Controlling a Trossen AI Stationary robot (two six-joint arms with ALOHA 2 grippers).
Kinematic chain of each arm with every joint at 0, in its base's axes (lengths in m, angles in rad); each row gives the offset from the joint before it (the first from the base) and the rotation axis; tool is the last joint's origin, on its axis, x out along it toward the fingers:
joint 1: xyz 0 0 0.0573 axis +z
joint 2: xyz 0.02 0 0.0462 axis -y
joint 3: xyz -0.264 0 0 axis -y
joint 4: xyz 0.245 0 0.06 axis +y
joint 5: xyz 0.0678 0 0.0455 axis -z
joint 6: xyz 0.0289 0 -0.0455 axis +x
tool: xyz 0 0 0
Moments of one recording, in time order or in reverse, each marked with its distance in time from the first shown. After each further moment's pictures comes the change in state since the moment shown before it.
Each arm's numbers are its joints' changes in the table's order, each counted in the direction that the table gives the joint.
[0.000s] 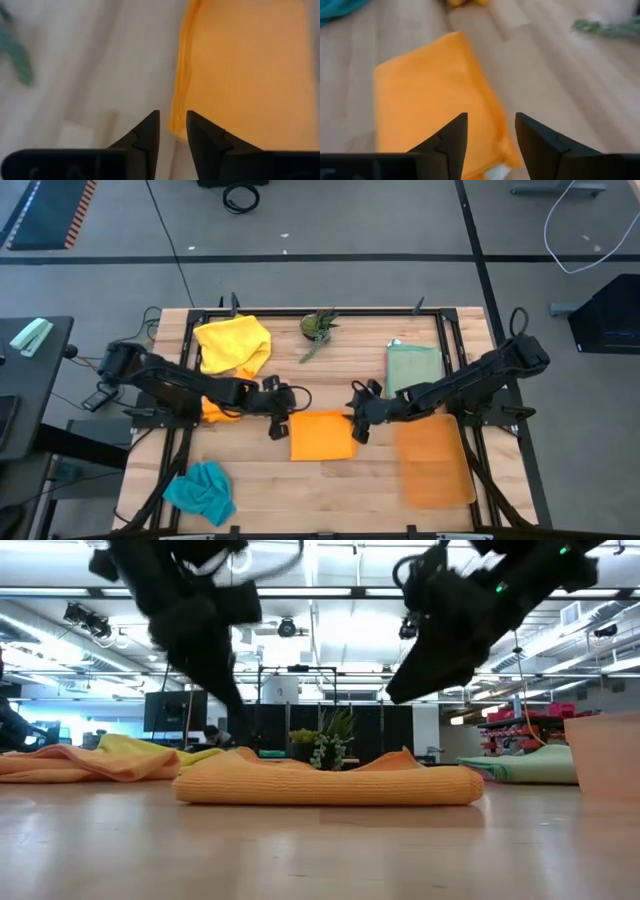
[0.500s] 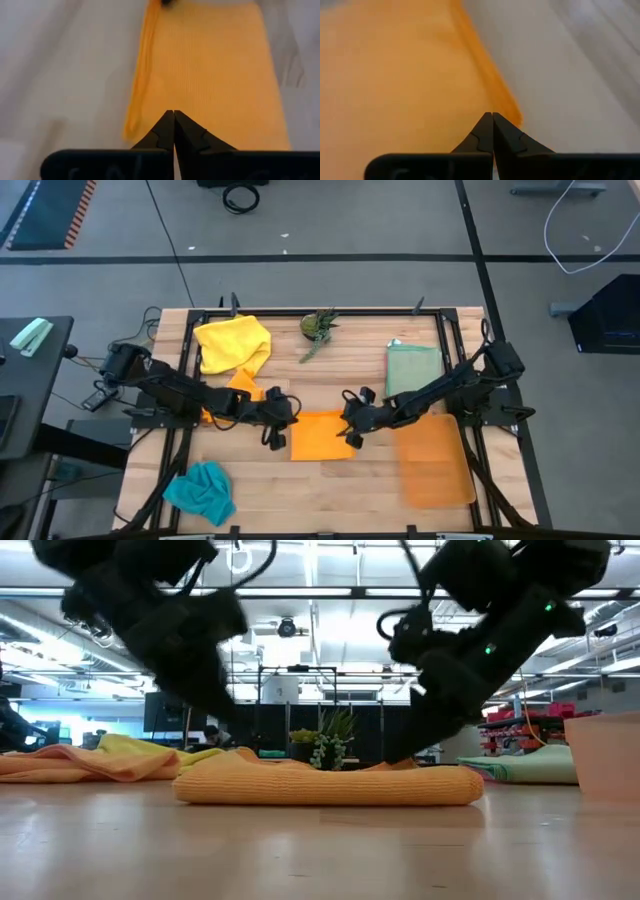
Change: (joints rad) left arm -0.063 -0.038 -0.217 -0.437 0.045 -0.047; right arm -0.036 -0.208 -0.011 -0.107 -0.021 -0.008
